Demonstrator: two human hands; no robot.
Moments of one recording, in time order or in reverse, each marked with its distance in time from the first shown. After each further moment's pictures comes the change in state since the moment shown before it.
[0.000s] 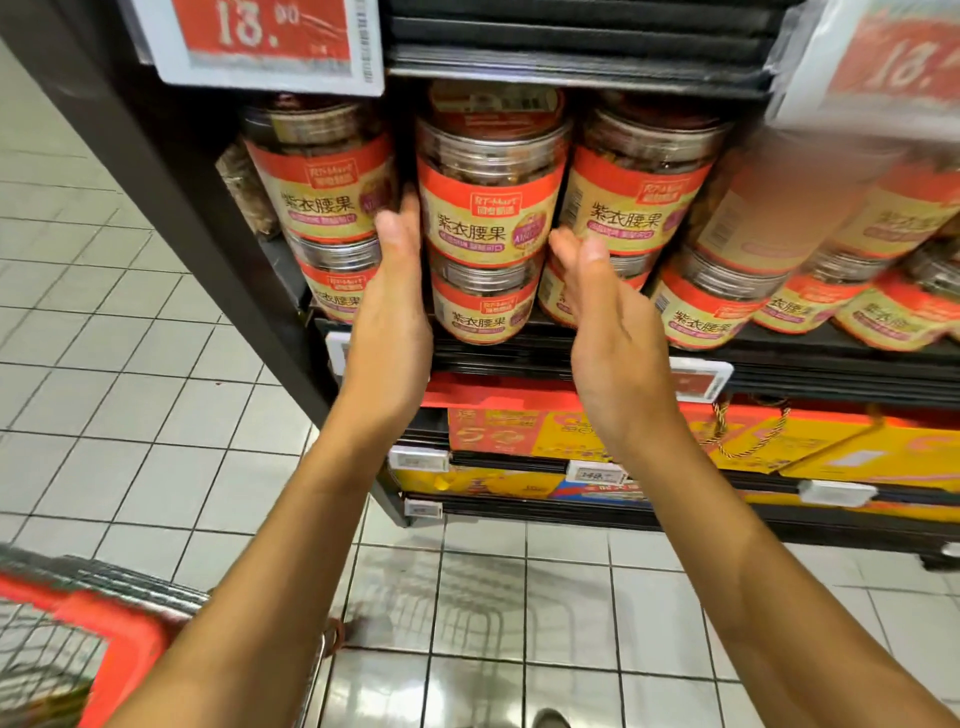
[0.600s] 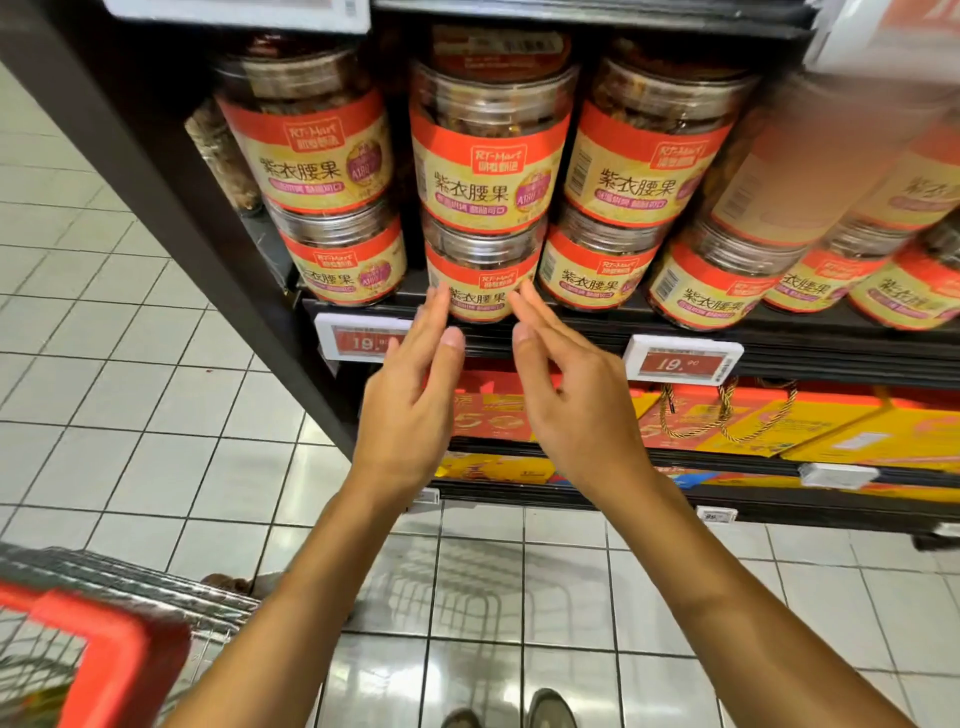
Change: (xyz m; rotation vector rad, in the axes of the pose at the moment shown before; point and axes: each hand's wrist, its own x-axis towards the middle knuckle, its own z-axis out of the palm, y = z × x) left_hand -0.050 -0.039 -0.008 0.399 0.013 -0.132; right_hand -0.027 0.036 0.008 -0.455 -0.089 -0.086
